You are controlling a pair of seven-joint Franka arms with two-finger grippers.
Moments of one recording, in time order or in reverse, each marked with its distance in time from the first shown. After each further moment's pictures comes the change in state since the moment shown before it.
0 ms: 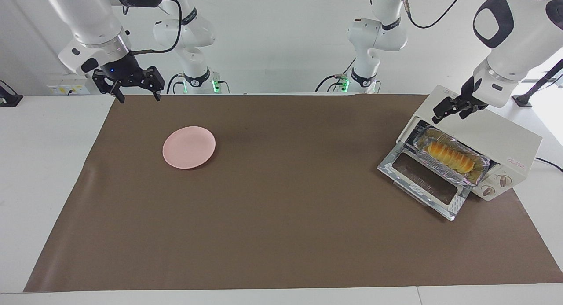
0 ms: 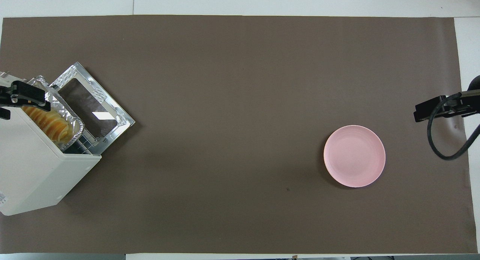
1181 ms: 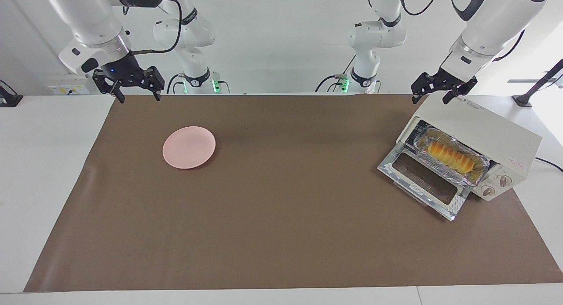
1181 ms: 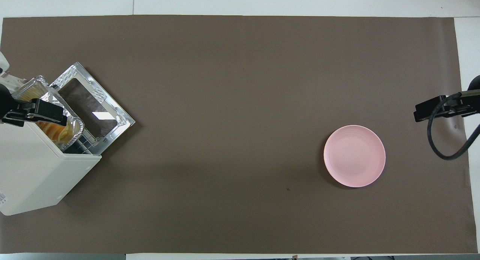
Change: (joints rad) left arm 0.401 -0.097 -0.520 -0.050 0.035 -0.017 0.039; right arm 0.000 0.000 0.000 0.000 0.000 0.000 0.000
